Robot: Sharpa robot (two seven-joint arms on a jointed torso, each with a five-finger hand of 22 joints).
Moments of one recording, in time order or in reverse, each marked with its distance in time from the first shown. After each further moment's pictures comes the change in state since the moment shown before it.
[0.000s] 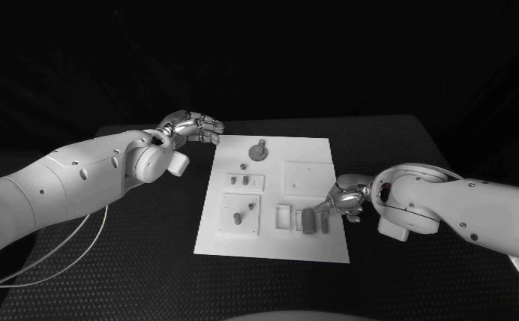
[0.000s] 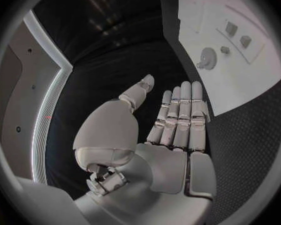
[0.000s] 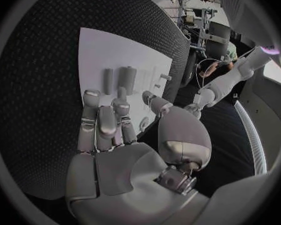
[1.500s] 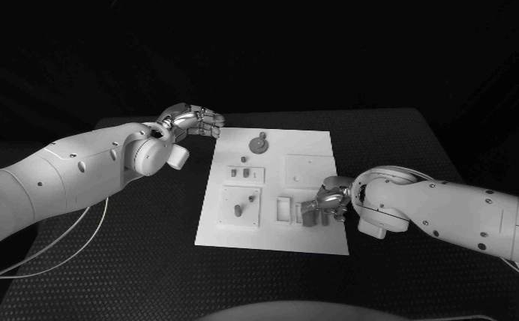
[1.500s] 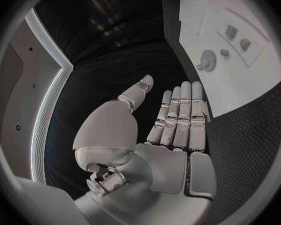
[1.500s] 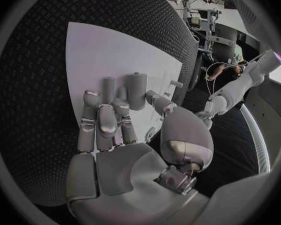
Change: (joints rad) left arm -0.001 -0.008 0.000 0.011 0.003 0.010 -0.003; left_hand -0.016 -0.003 0.000 0.000 0.000 0.000 0.000 0.000 -0.003 0.000 0.000 0.000 -0.005 0.000 0.000 -0.008 0.004 -0.003 0.000 0.000 0.000 0.000; right arm -0.063 0.132 -0.009 -0.114 -0.032 -0.031 -0.030; right_hand -0.033 -0.049 0.035 0.001 0.000 -0.002 0.017 -0.042 -0.019 -0.008 0.011 0.009 0.000 -0.013 0.012 0.000 -0.037 0.002 -0.004 -0.003 0.004 0.000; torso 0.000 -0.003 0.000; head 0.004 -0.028
